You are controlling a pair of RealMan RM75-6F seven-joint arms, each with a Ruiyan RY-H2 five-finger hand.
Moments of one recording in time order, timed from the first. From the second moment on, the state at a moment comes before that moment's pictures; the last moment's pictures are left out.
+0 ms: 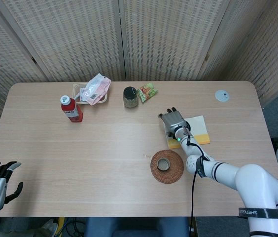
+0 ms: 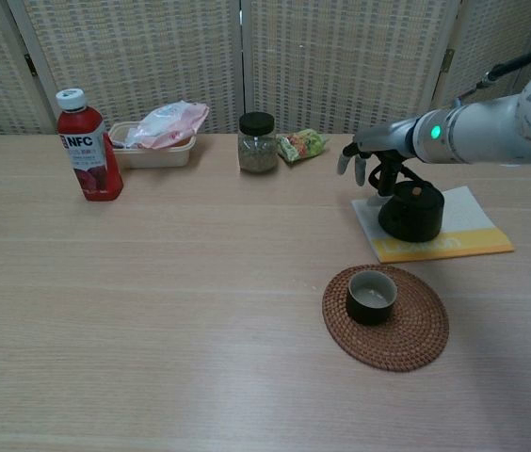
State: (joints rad) left arm -0.03 -1.30 -0.01 -1.41 1.53 1.55 0.02; right arm 1.18 -1.61 0.04 -1.05 -0.44 0.53 -0.54
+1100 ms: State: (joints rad) left arm -0.03 -1.30 -0.01 -1.40 1.54 1.56 0.00; right arm 1.10 -1.38 -0.01 -1.42 -0.56 0.76 -0.56
